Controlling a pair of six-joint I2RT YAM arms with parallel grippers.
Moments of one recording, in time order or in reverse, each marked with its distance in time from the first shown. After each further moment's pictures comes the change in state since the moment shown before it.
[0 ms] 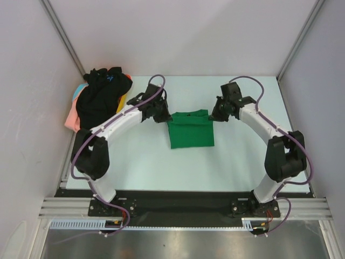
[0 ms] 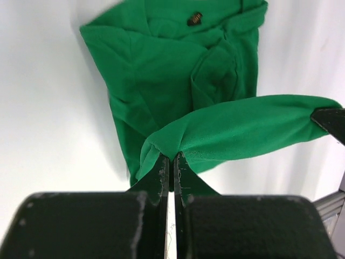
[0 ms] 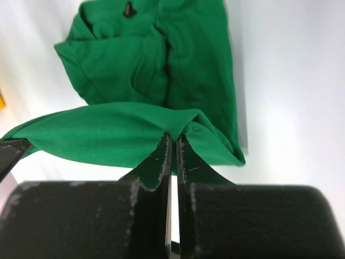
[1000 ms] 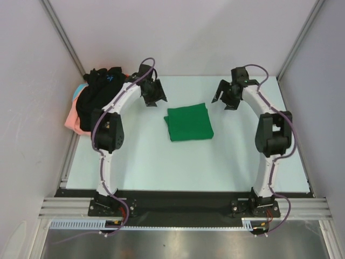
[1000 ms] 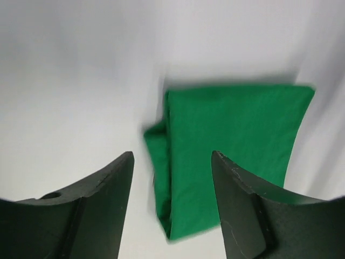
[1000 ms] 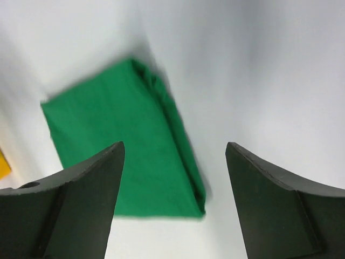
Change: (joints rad) left arm 0.214 0.533 0.669 -0.229 0.068 0.061; right arm -0.173 0.443 0.501 -0.134 -0.063 -0.090
